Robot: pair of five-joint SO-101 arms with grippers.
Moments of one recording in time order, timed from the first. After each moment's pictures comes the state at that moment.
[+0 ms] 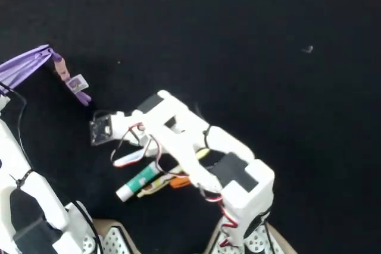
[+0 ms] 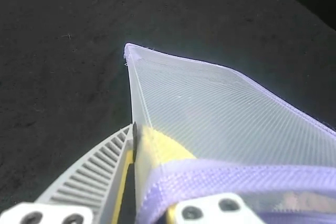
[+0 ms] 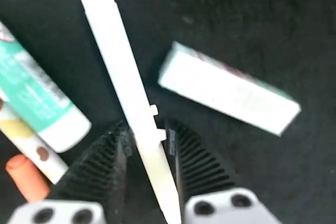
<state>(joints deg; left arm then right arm) -45.3 -25.6 27.5 44.9 7.5 -40.4 17.2 16.7 61.6 59.2</state>
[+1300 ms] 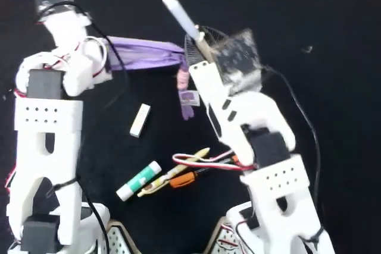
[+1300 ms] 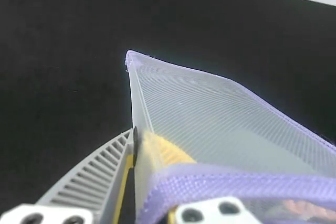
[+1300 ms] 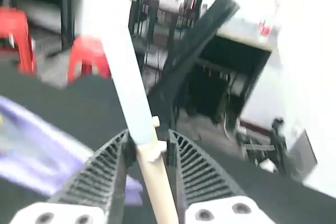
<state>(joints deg) -1.5 -25.6 4.2 71.1 11.5 -18.3 -52.9 43.6 23.2 11.6</state>
